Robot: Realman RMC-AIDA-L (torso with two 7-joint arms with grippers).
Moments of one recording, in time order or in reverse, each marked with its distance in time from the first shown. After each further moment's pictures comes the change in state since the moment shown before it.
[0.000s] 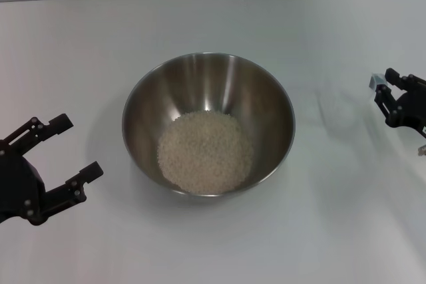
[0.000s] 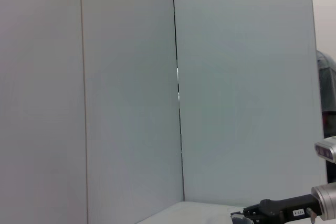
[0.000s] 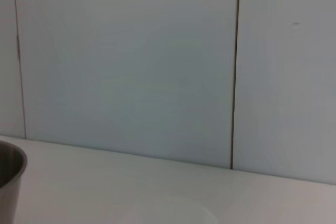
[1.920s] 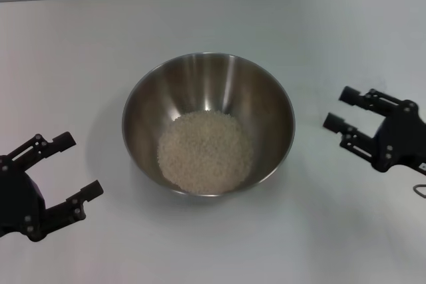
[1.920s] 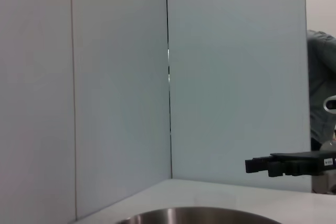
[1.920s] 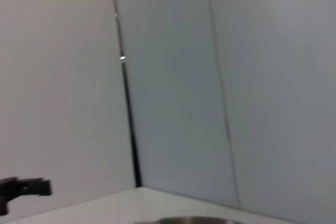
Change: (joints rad) left arm 0.019 0.017 0.051 0.002 0.011 -0.018 -0.011; right arm -0.008 -0.063 0.042 -0.030 -0.358 -0.524 0.210
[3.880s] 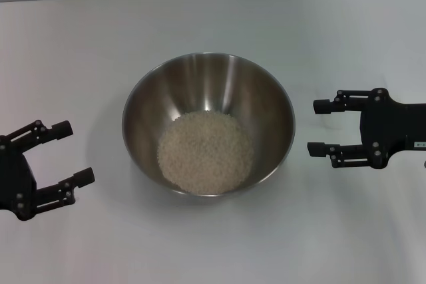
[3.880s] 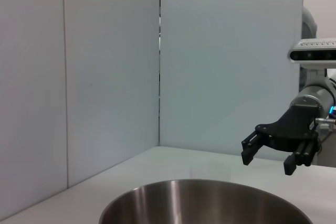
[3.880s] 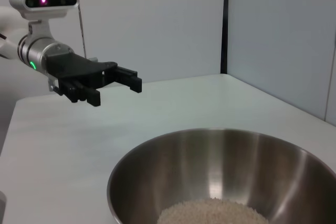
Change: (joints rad) left arm -0.067 0.036 -0.002 0.105 0.075 -0.030 -0.173; right arm 0.073 0.008 0.011 -0.559 -0.466 -0.008 0.450
